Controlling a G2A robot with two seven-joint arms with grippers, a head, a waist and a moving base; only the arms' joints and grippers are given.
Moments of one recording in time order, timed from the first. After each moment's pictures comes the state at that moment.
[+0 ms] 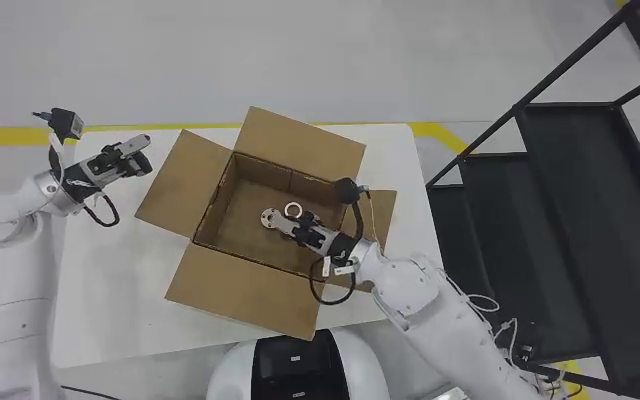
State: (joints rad) left arm 0.93 -1.06 -1.61 -1.17 -0.16 -0.34 -1.19; right arm -1.40 -1.22 1.04 -1.92 -0.20 0.10 0.41
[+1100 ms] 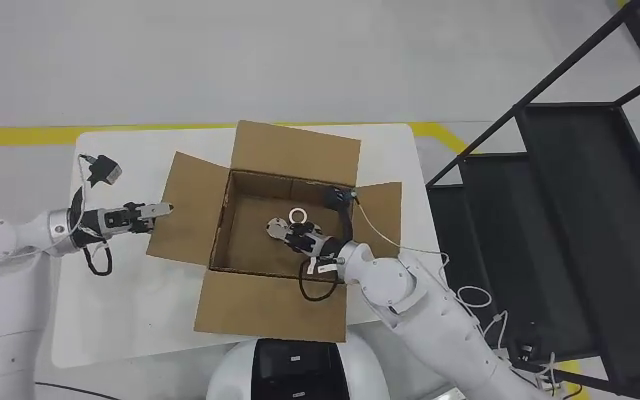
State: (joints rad) left arm 1.12 -0.99 -1.63 -1.39 -0.24 -0.23 -1.52; right arm -1.37 -1.23 1.00 -1.85 -0.28 0.25 0.46
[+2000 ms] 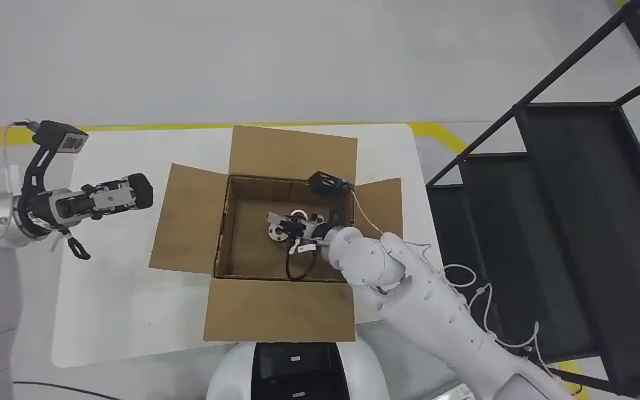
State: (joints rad) left arm 1.09 -0.95 -1.68 -1.53 -0.51 -0.28 -1.53; right arm -1.16 -1.27 0.86 -1.78 -0.44 0.64 0.52
